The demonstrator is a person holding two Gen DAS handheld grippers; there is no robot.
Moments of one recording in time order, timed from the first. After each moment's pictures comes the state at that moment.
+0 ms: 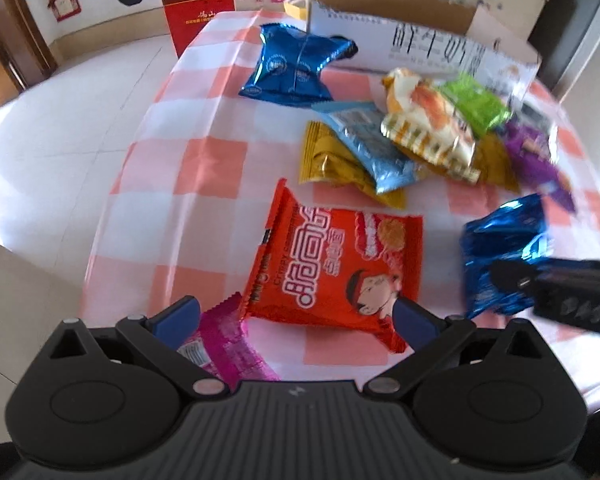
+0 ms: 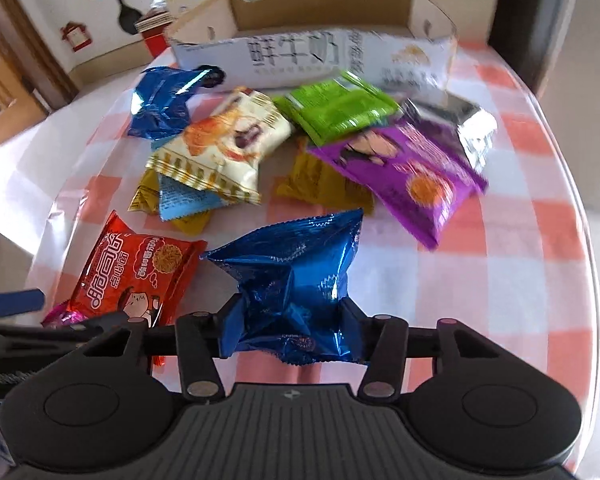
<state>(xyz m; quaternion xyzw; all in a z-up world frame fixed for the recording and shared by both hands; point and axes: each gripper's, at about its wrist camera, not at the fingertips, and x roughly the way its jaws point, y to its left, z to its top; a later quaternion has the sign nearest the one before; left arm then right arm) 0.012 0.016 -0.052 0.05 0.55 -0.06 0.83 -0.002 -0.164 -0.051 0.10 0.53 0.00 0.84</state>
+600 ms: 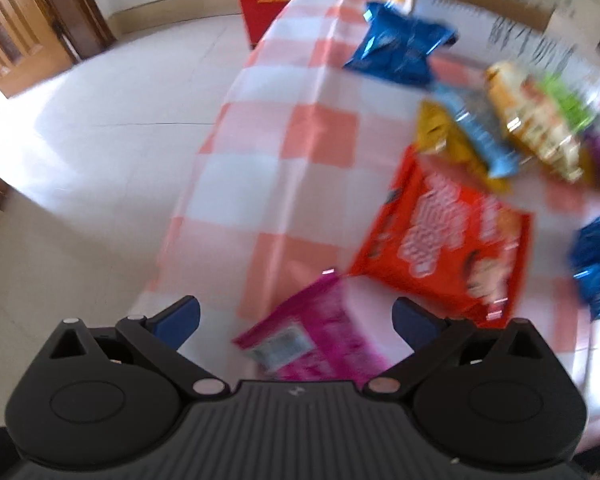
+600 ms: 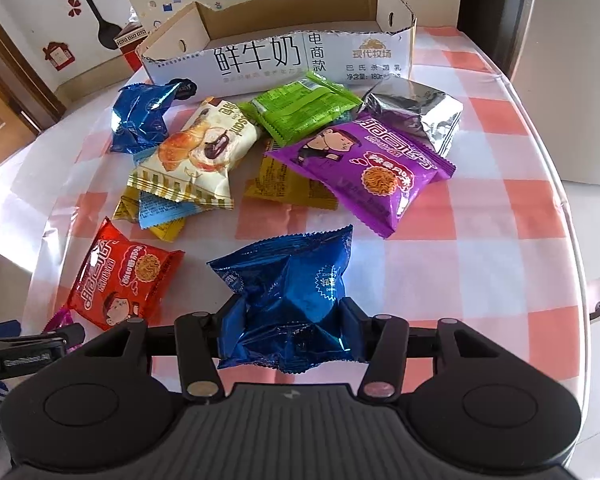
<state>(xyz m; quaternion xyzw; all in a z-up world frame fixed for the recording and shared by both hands) 0.009 0.069 -0.061 0.02 0.55 0.01 0.83 -0.007 -0.178 -0.045 0.12 0.53 -0.01 0.84</state>
